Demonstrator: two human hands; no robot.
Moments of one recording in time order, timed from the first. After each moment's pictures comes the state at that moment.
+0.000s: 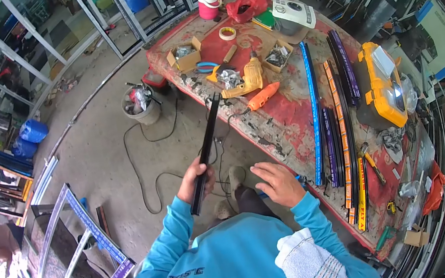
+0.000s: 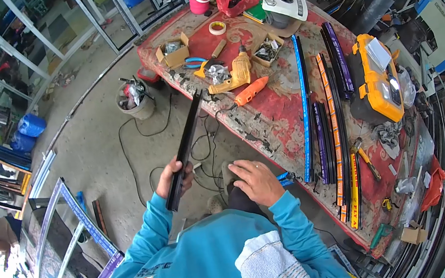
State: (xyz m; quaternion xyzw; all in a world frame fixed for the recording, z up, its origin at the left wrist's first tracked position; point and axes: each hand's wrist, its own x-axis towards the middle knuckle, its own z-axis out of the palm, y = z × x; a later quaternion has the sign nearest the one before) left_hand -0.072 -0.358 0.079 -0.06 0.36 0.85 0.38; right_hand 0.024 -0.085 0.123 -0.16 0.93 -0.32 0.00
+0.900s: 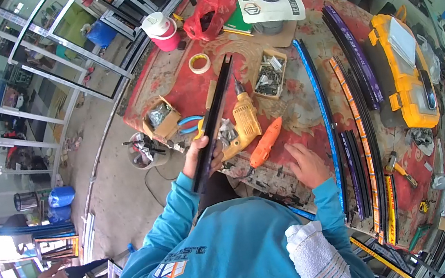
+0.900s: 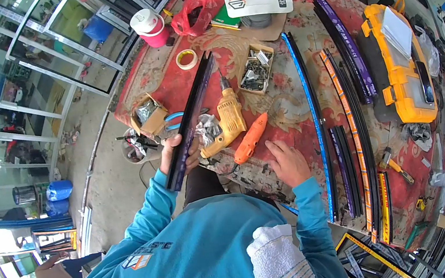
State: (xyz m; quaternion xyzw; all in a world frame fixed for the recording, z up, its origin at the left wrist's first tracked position) left_hand -0.407 -0.162 0.065 0.02 0.30 0.79 0.54; right_hand -0.190 0.100 0.044 0.11 0.94 -0.32 0.00
